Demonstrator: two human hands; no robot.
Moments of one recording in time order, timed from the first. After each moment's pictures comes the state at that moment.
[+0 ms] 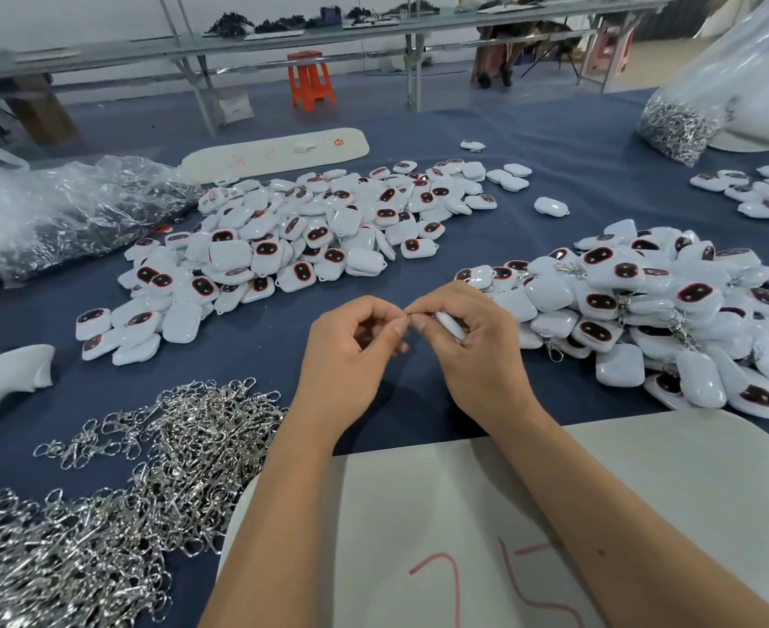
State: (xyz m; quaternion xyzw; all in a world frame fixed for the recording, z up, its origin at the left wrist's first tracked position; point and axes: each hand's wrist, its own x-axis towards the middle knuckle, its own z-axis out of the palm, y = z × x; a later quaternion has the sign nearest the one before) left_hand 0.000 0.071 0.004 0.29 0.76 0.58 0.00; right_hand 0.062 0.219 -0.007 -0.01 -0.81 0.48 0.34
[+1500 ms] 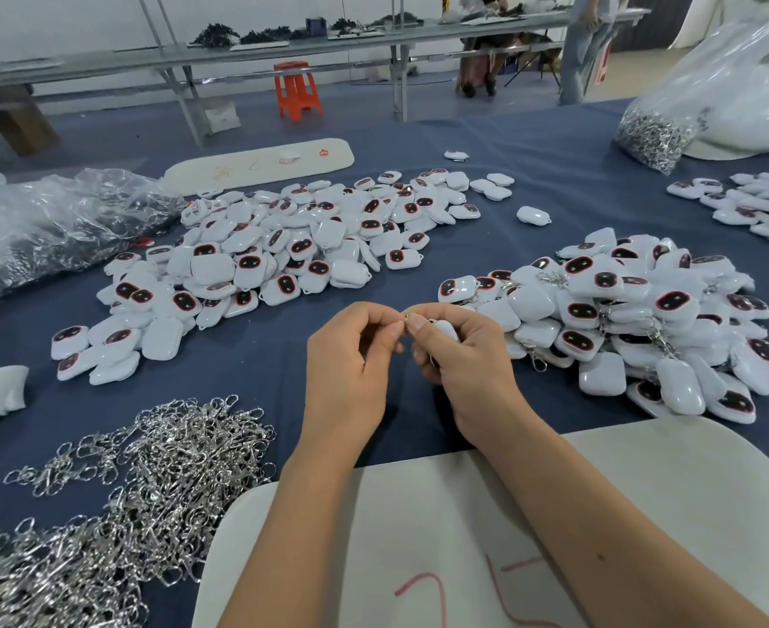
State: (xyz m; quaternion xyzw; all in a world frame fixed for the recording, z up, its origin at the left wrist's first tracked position) left_hand 0.011 0.093 0.003 0.30 0.76 0.57 -0.11; right_hand 0.061 0.217 -0.006 -0.11 -0.62 0.75 0.22
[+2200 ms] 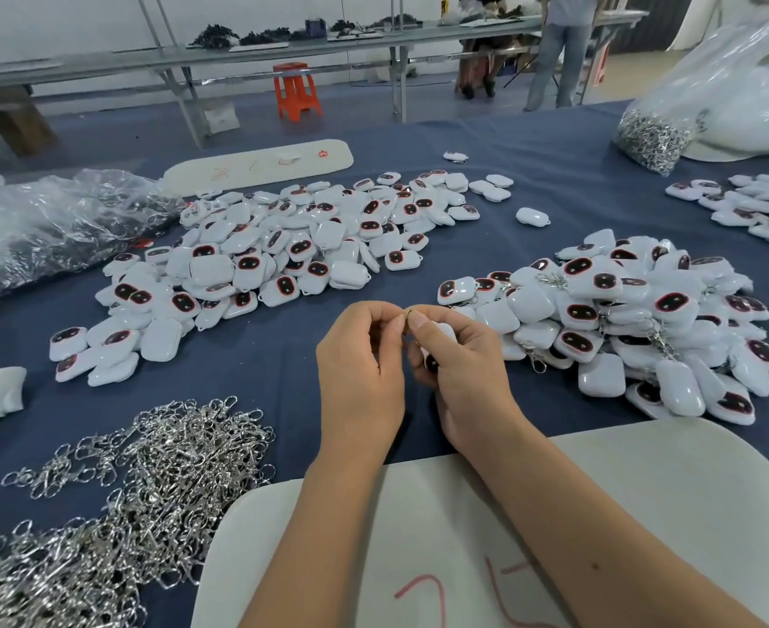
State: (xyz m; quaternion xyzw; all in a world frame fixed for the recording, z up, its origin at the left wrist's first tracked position) left_hand 0.021 0.109 0.001 0.25 0.76 0.58 -0.18; right_hand 0.061 0.207 -0.005 -0.14 -0.54 0.80 0.22
